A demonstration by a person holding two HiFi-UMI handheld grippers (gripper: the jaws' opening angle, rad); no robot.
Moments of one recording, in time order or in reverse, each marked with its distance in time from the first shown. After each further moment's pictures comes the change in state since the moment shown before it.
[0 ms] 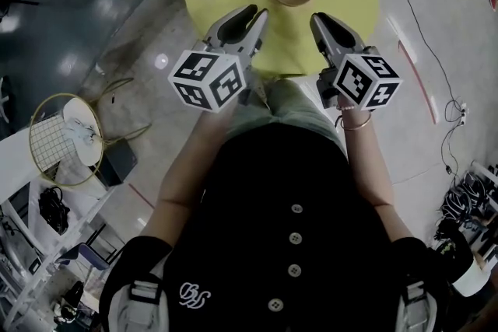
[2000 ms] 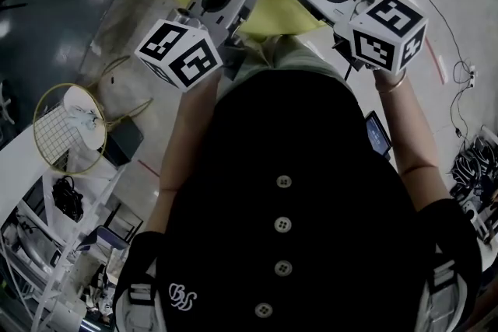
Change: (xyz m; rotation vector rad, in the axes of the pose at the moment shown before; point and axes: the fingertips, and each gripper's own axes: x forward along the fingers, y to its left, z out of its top) left arm 0.001 -0.048 0.016 -0.047 0.005 -0.232; right arm -0.018 0.062 0.014 -0.298 0.229 0.380
